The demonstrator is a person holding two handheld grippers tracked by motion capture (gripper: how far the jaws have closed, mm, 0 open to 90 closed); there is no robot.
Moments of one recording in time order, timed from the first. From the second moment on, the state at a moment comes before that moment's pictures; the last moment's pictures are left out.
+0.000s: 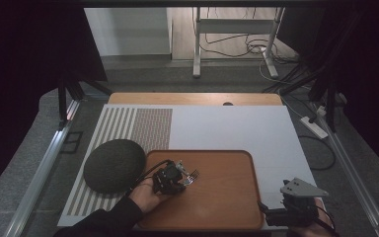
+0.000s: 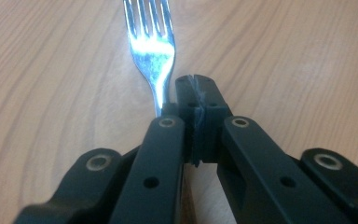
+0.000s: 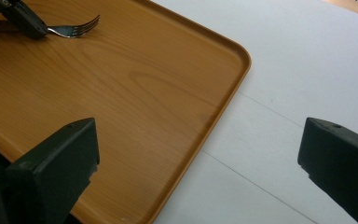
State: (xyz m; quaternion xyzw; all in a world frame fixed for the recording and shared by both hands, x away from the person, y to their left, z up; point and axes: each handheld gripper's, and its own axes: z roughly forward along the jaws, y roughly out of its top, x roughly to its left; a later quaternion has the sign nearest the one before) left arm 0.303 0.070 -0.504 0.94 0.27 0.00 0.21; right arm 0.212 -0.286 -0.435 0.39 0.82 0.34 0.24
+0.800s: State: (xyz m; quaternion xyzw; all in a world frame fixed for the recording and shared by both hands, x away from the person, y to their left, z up) left arm 0.324 0.114 -0.507 0.91 0.35 0.00 0.22; right arm 0.211 -0.285 -0.435 0.38 0.83 0.34 0.24
